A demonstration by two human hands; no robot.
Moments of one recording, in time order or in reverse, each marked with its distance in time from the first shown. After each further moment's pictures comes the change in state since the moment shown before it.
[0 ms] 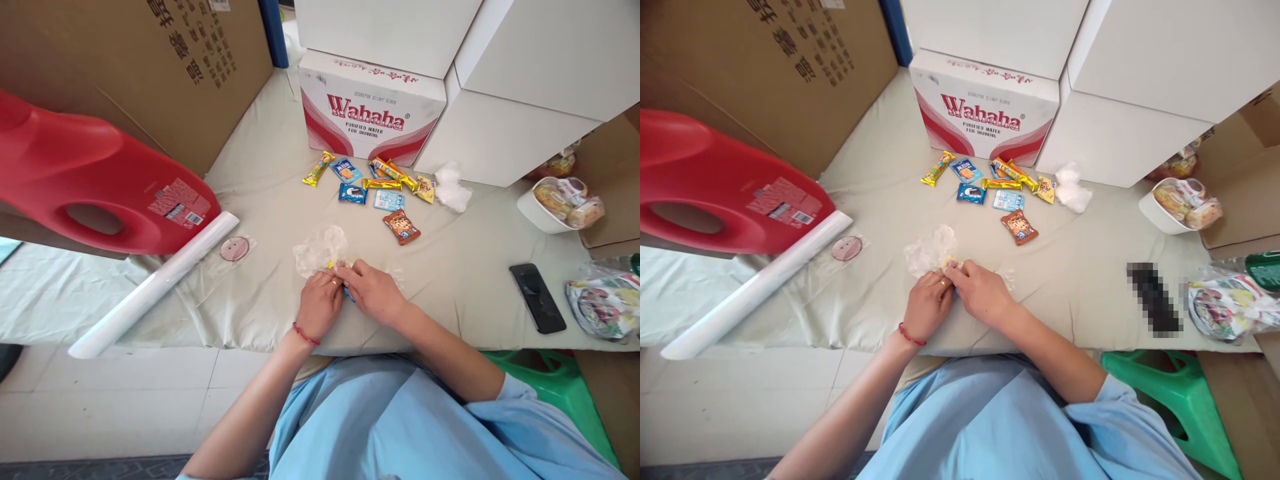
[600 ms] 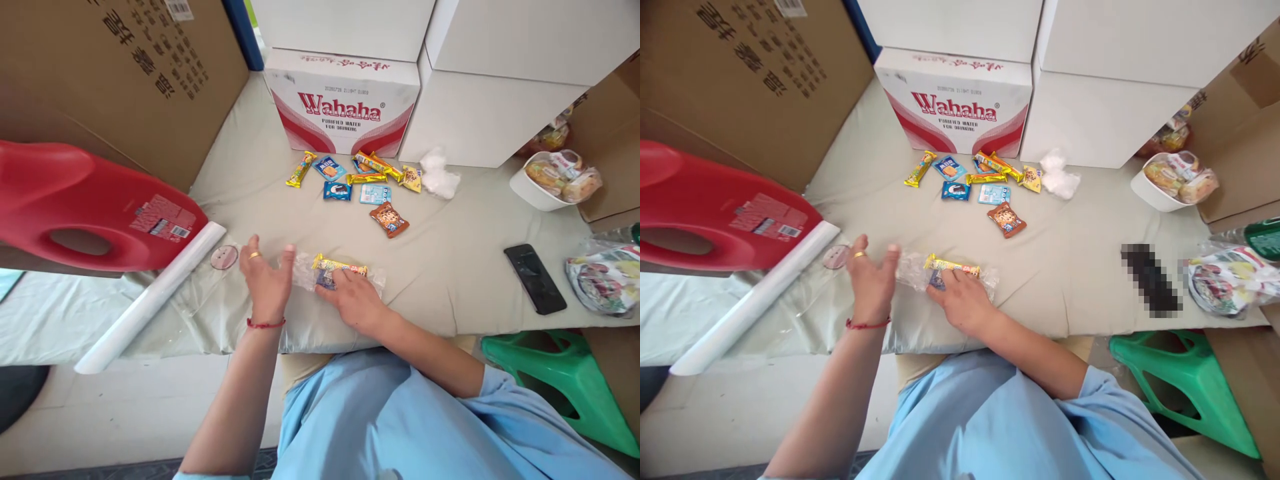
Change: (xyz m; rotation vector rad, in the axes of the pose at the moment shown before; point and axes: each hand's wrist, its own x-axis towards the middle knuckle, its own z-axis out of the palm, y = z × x) left_hand 0.032 -0.032 -0.040 -0.067 0.412 -0.619; right_hand -0.006 -0.018 0.009 -0.071 -0.081 -0.033
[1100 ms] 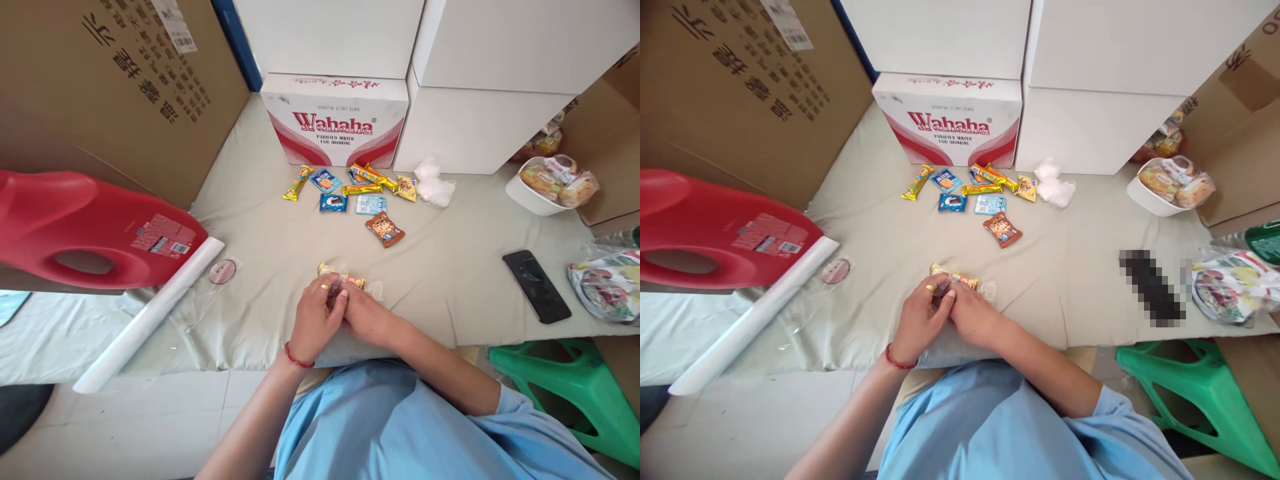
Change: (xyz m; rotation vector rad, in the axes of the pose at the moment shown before) left_hand -0.060 0.046 0.007 -0.082 -0.460 0.483; right_hand -0.014 0.027 0.016 0.557 0.216 -0.152
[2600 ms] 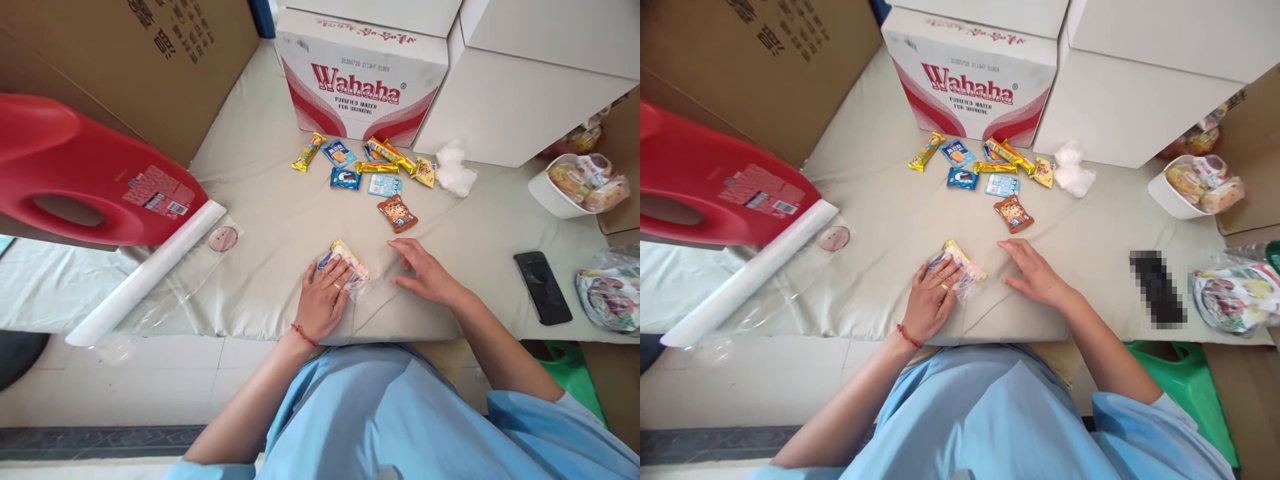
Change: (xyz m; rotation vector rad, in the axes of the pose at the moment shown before) left_hand -0.033 -0.033 0.027 0.195 -0.117 0.128; right_hand -0.050 0.059 -0.096 -0.013 0.048 0.104
